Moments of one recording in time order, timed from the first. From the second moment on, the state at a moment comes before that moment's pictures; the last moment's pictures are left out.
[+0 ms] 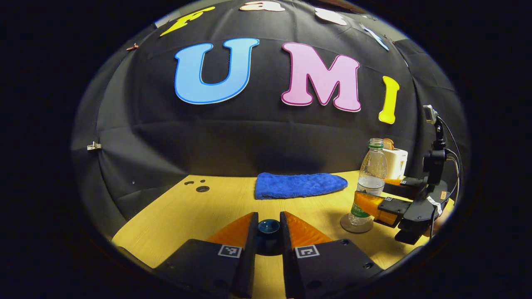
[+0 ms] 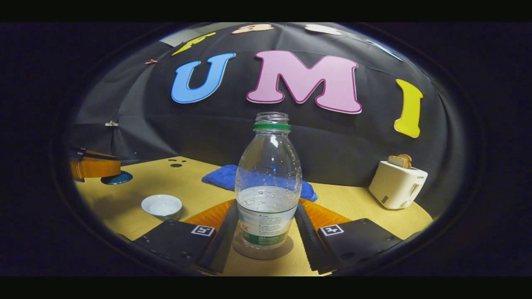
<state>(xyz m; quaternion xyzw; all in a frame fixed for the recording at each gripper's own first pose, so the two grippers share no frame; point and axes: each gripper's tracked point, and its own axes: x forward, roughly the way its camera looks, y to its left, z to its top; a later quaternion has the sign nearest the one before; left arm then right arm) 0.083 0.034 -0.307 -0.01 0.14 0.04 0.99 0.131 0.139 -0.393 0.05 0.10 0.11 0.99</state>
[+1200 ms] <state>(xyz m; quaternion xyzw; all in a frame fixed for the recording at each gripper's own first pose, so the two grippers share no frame) 0.137 0.005 -0.352 -0.04 0.15 0.03 0.99 0.091 0.128 -0.415 0.09 0.17 0.12 0.97</state>
